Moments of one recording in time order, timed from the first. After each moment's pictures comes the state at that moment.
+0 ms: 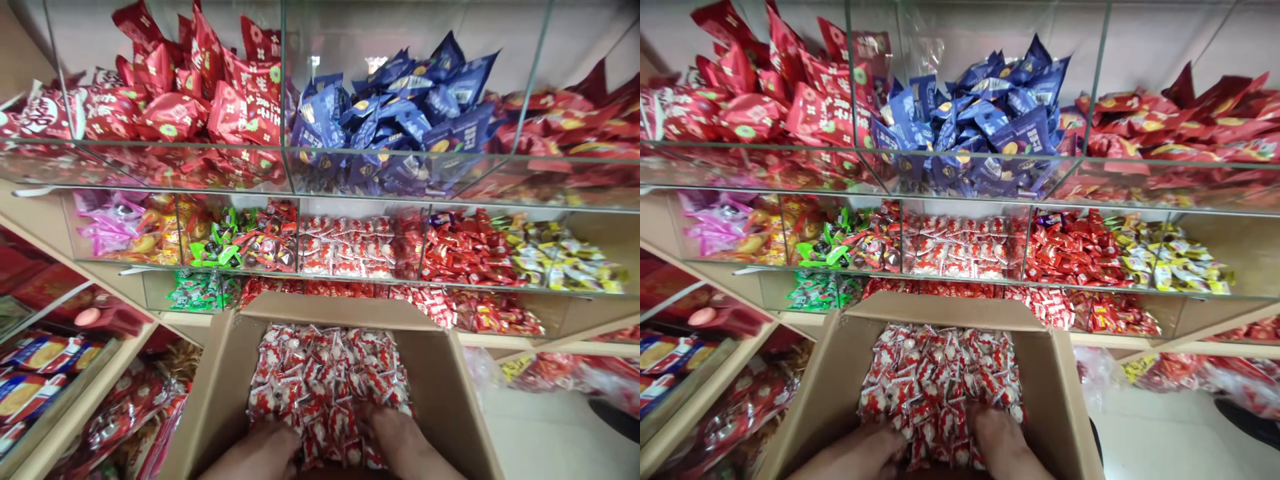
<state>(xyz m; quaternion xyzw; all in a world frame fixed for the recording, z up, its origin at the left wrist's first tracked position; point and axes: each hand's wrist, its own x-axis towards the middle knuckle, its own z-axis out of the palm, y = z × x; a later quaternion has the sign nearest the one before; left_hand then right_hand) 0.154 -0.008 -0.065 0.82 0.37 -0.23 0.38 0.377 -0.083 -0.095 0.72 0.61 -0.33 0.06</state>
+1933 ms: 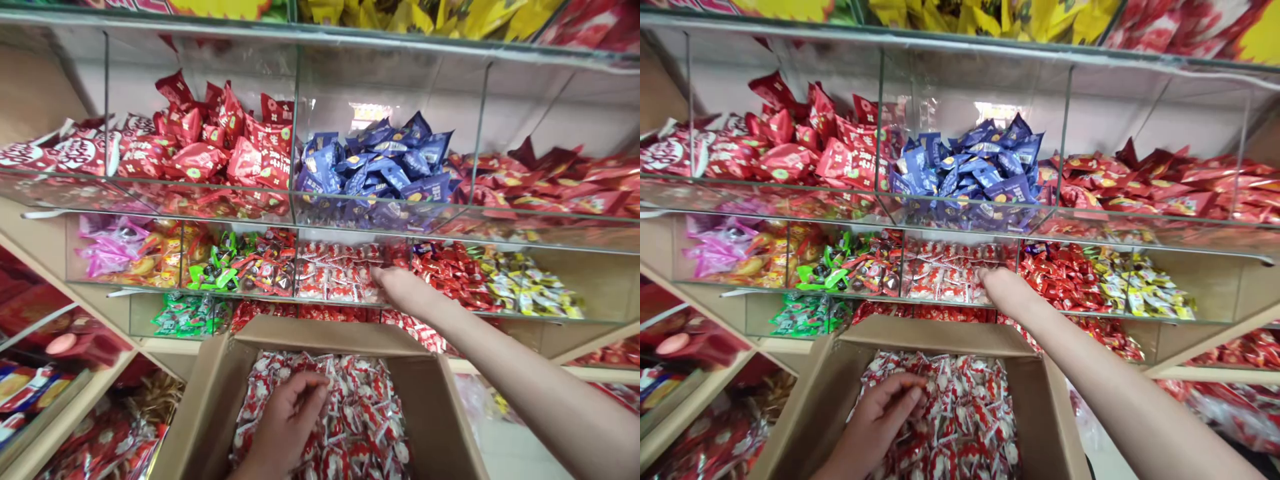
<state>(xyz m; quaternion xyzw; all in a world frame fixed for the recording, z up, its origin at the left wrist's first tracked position) 0.211 0.012 -0.006 0.63 0.40 0.27 0.60 0.472 0.064 0.089 0.66 0.75 0.07 0.04</state>
